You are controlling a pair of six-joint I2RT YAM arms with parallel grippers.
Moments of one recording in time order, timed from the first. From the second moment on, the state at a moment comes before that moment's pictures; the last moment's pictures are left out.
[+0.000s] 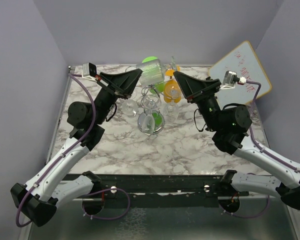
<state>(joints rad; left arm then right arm) -0.59 0.97 1.00 0.60 0.11 -1.57 0.91 1.03 1.01 0.64 0.29 0.86</state>
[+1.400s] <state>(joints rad) -0.59 0.83 0.87 0.61 0.20 -1.59 0.91 1.05 1.15 0.38 0.10 0.98</state>
